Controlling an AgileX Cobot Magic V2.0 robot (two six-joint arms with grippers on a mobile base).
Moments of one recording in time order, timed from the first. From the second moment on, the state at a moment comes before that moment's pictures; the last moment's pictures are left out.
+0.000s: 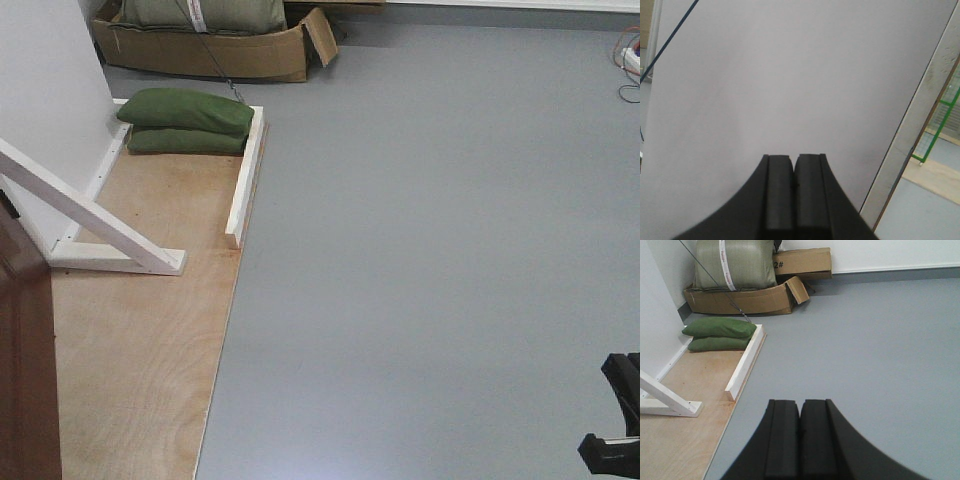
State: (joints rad) left arm 0.73 0.65 -0.90 -1.61 -1.25 1.66; right arm 0.05 -0.01 0.03 0.12 0.38 -0.02
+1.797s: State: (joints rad) left arm 0.80 0.79 -1.14 -1.70 0.64 1.50; right arm 0.05 -0.01 0.03 0.12 0.38 -0.02
